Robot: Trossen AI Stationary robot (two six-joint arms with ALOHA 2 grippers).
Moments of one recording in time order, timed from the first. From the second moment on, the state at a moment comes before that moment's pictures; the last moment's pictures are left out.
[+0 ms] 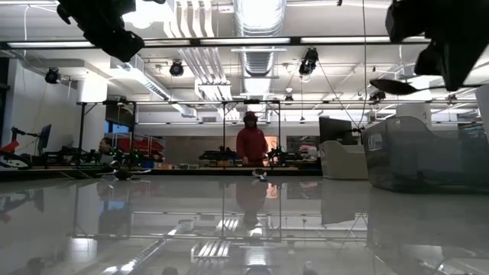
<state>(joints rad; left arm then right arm) -0.05 1.14 0.99 -1.34 -1.32 -0.88 0.25 1.12 0.92 -1.04 -0.11 0.65</state>
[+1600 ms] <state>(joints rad) -0.05 1.14 0.99 -1.32 -1.21 -0.88 -0.19 1.55 0.96 -0.22 0.44 0.38</state>
